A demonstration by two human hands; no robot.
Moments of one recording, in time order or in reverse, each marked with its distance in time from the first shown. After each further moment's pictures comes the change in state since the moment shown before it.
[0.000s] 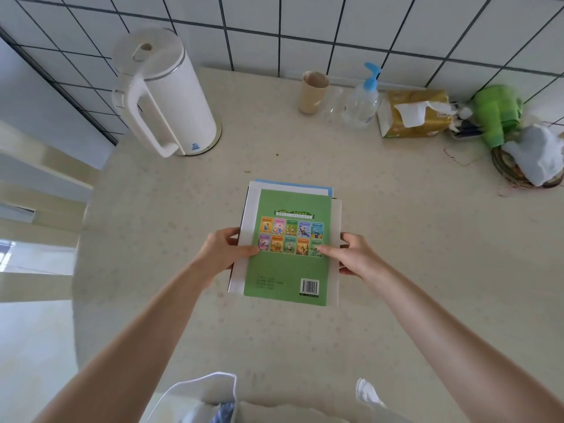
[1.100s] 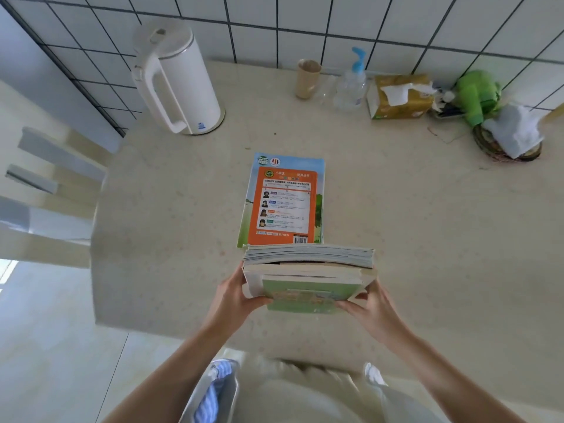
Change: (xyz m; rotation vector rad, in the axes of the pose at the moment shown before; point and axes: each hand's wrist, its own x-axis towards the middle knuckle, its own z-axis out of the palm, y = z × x) left_hand -0.116 -0.134 0.064 0.290 0.146 0.461; right_hand -0.130 0.145 0.014 -0.113 0.143 -0.452
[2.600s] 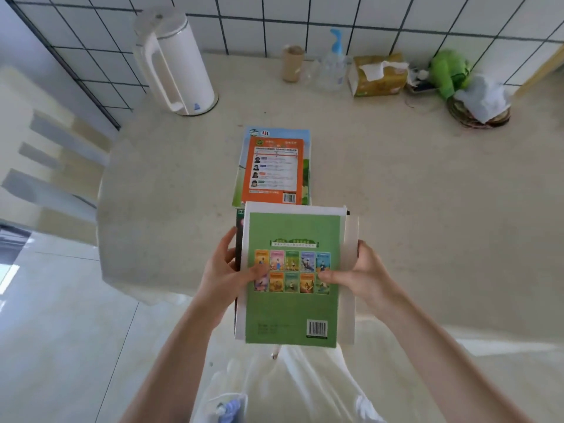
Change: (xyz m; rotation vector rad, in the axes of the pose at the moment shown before) left_hand -0.100 0.047 0.000 -0.567 -0.044 -0.260; right_hand -0.077 -0.025 0.004 0.261 -0.021 0.335
